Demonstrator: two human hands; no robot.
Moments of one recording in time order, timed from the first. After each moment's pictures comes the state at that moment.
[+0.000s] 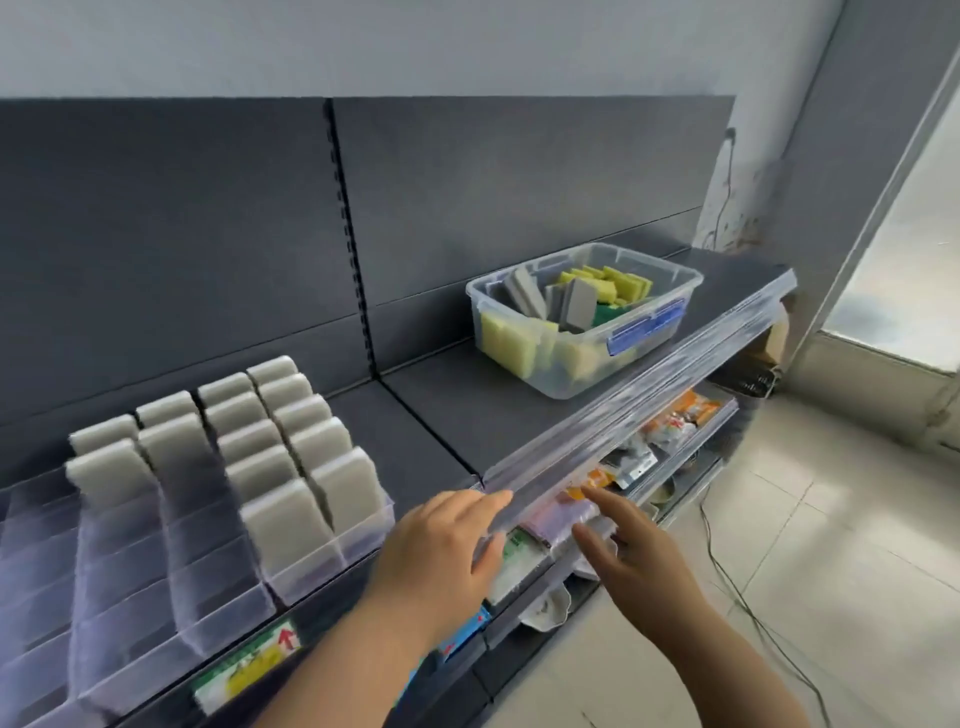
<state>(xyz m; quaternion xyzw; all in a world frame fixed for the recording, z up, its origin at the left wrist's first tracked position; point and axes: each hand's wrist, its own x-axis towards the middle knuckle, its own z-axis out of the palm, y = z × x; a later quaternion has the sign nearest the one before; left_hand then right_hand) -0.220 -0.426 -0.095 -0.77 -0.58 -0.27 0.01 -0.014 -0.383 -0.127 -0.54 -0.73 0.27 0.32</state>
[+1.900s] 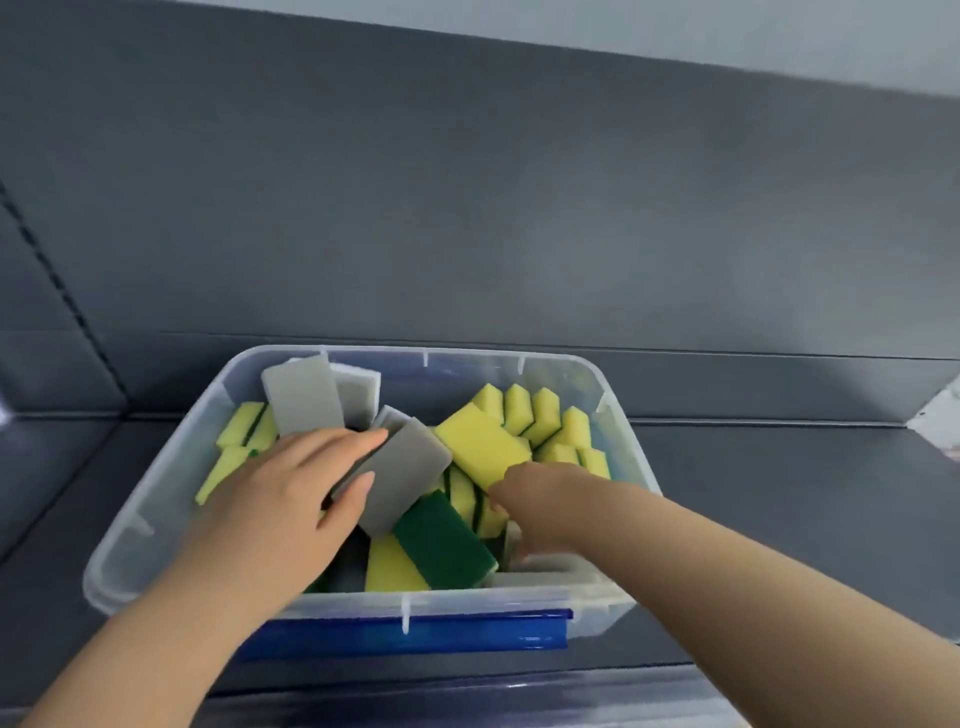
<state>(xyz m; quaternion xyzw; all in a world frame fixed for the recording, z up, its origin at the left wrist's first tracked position) -0.018 0.035 -0.063 -0.49 -0.83 -0.24 0.12 0.095 0.252 -0.079 -0.10 -0.97 -0.02 -0.21</state>
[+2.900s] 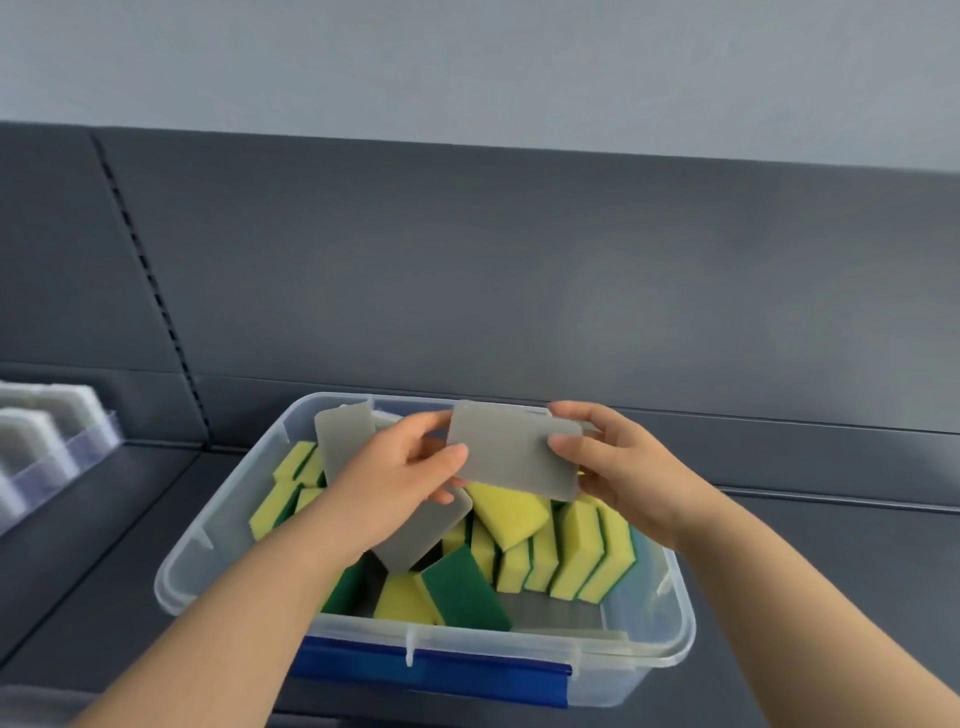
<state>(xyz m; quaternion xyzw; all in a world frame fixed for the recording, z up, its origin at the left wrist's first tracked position) 0.004 0.098 -0.020 -0.35 -0.71 -0.58 -0.19 0.122 0.293 -0.020 -0.13 -0.68 0.71 0.11</state>
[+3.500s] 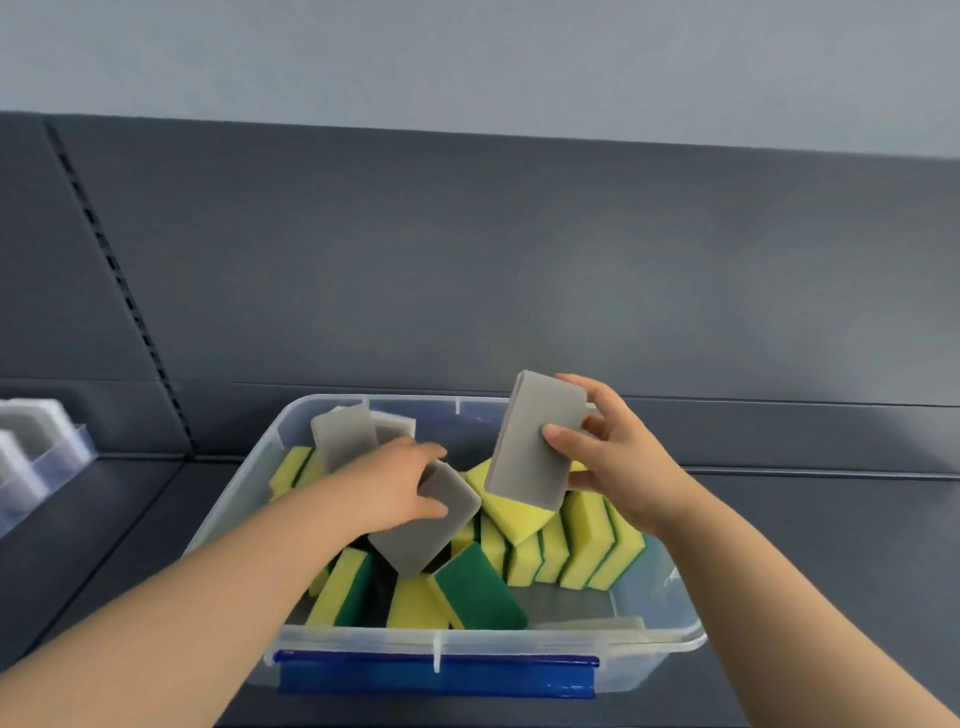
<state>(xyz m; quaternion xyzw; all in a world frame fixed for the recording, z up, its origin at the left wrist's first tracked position) -0.069 0.114 -0.061 -0.45 -0.88 -0.08 -0.13 0.105 0.276 -0.028 -0.16 -0.69 0.68 0.19</state>
